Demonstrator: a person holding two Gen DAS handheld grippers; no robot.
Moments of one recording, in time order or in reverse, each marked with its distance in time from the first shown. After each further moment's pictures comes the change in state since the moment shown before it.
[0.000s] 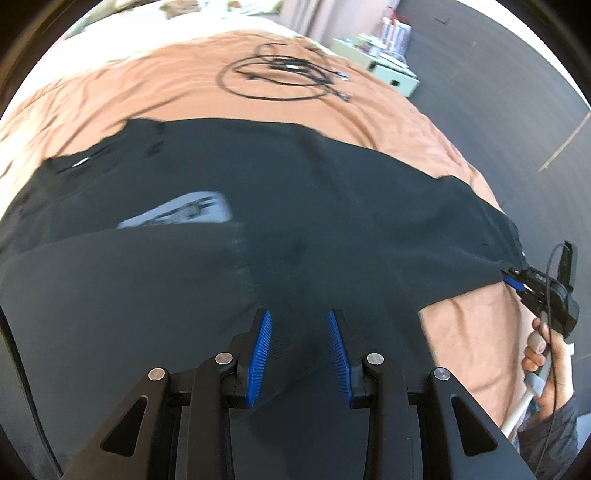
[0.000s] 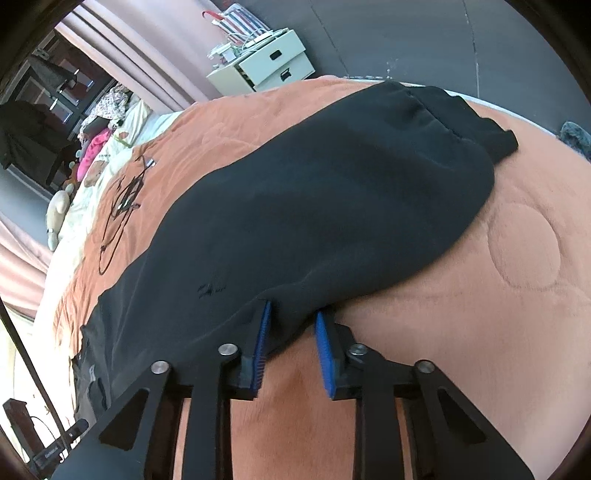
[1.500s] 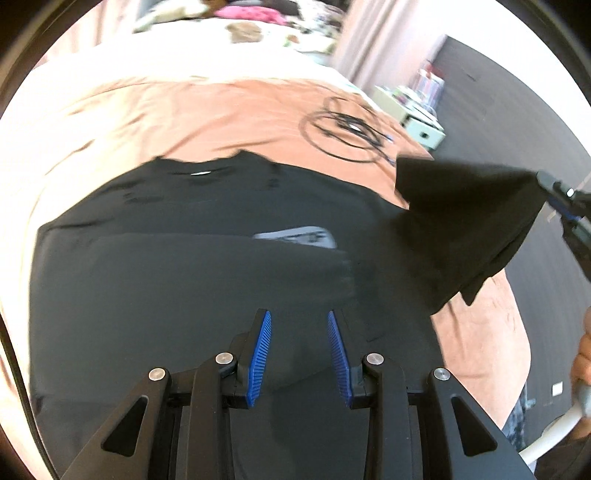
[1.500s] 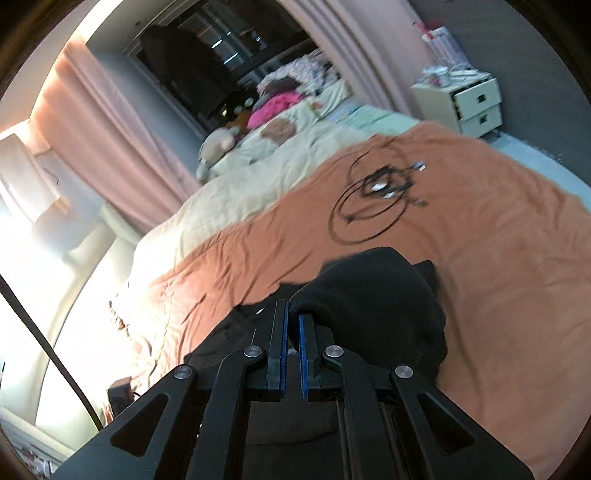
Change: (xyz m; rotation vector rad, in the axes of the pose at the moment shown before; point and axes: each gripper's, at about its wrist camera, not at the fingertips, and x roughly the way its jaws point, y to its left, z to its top) left arm -0.145 0.113 -0.035 -0.163 -0.133 0.056; right arm -0.097 0.213 -0.039 -0.400 0.024 0.443
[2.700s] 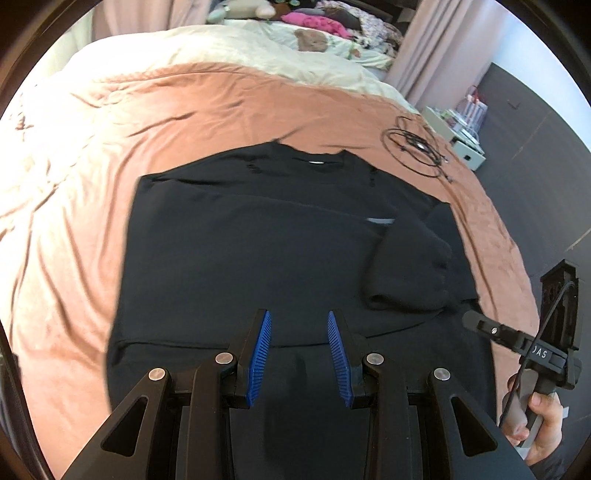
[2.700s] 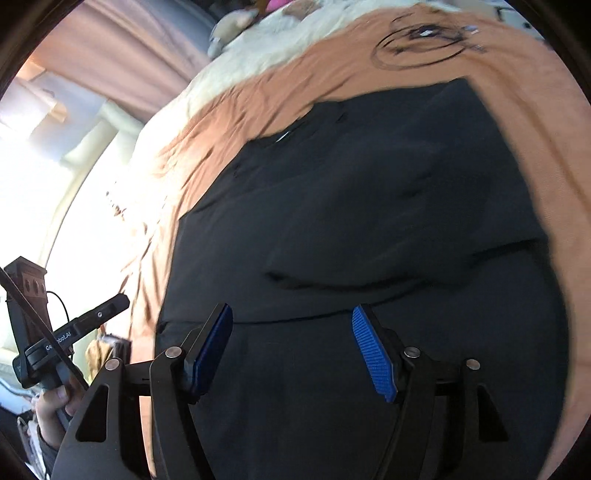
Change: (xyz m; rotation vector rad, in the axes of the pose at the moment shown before) left arm -0.054 0.091 -0.046 -0.092 -0.021 0.095; right arm 0.058 -0.064 -0.053 -0.047 0.374 0.026
